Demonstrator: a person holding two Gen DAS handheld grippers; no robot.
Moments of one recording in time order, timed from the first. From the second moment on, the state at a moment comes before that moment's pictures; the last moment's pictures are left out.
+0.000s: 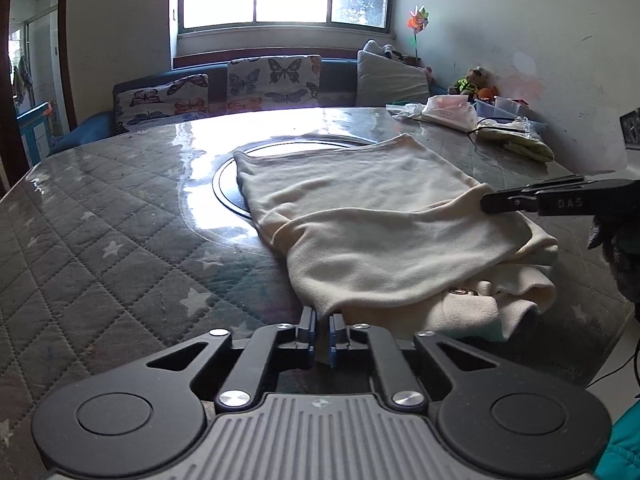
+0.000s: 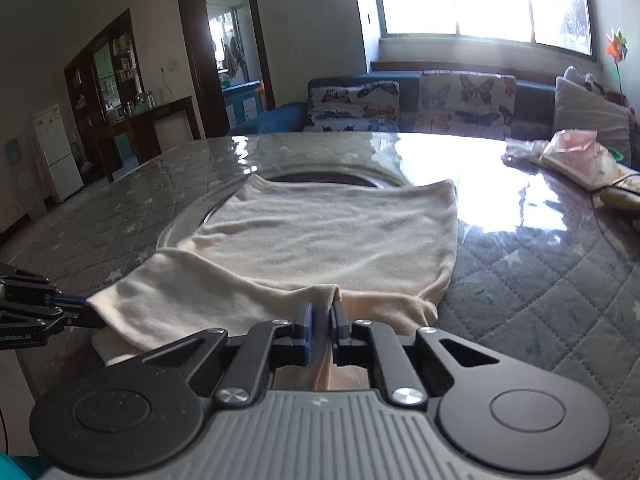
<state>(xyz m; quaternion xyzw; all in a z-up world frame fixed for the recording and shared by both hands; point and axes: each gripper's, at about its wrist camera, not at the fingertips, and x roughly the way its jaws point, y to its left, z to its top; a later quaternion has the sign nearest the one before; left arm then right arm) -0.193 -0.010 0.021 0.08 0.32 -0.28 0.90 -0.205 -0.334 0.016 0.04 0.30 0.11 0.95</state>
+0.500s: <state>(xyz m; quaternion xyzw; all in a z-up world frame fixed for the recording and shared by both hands) -0.199 0.001 0.031 0.11 0.33 -0.31 0.89 -0.206 -0.333 0.020 0.00 0.29 0.08 0.95</state>
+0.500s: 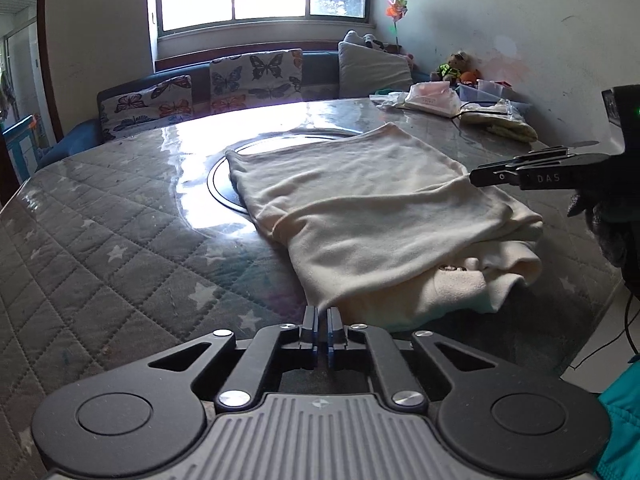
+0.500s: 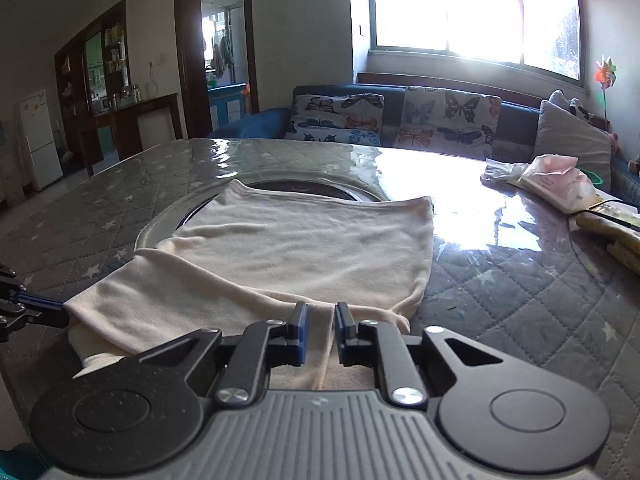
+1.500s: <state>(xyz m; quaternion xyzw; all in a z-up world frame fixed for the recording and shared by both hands) -0.109 -0.053 0.025 0.05 0.33 -0.30 0.90 -0.178 -0.314 0.004 -0.01 0.31 0.13 0.94</state>
